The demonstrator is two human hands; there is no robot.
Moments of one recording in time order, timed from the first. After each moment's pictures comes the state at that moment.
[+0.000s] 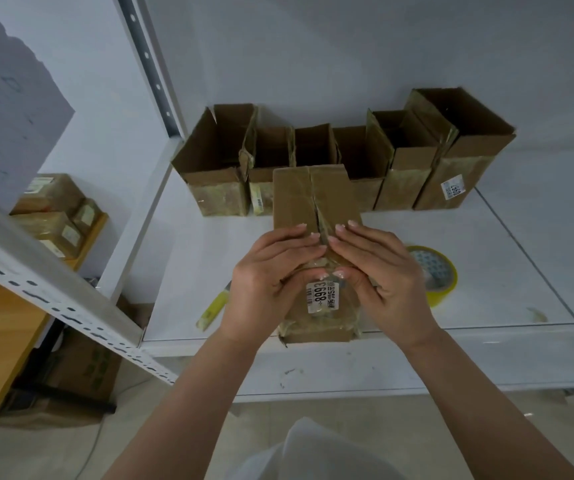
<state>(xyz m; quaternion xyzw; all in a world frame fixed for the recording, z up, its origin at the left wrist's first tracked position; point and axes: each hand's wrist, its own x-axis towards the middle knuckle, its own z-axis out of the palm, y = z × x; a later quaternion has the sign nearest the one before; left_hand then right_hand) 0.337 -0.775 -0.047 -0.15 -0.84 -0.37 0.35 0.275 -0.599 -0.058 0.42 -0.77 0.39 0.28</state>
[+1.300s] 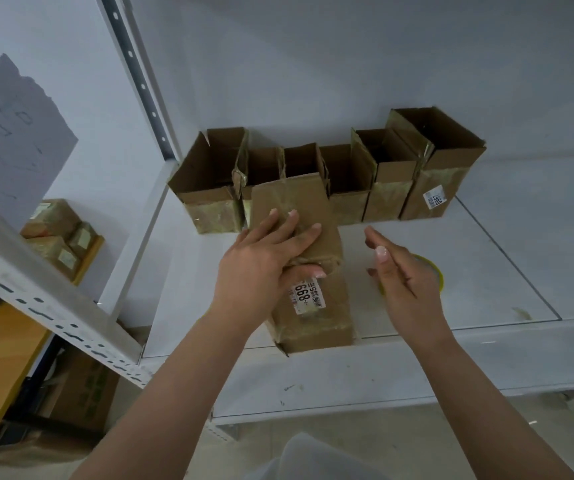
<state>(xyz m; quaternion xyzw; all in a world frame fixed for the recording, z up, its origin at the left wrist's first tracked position) 0.335 -0.781 -0.001 -0.08 -0.97 -0.16 0.18 0.288 -0.578 -0.054 0.18 -0.77 0.59 0.12</state>
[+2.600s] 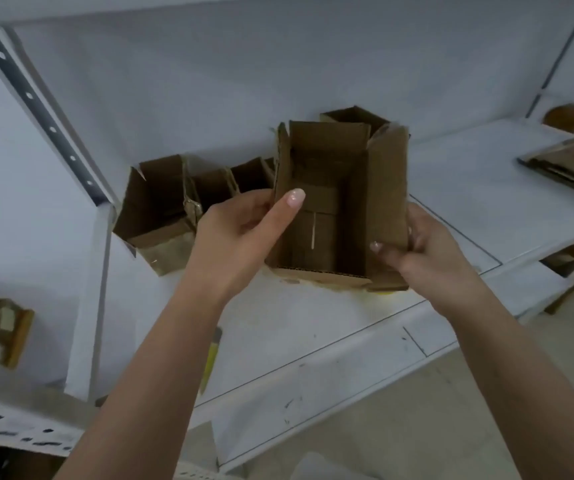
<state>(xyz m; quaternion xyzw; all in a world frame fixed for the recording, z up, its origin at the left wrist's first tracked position) 0.309 -0.802 0.056 -0.13 -0.84 -0.52 0.13 0.306 -0.572 0.011 0.02 -0.80 0.60 0.07</state>
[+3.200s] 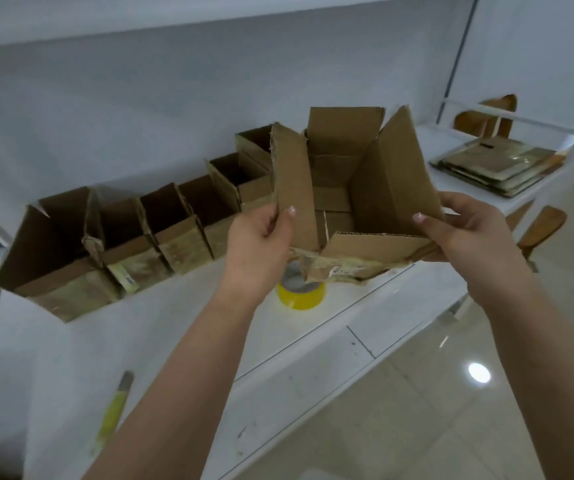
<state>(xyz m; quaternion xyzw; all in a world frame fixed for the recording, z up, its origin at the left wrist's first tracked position) 0.271 -0.645 0.036 -0.13 -0.79 -0.60 0.08 0.327 -0.415 0.035 -0.12 -0.76 0.61 0.19</state>
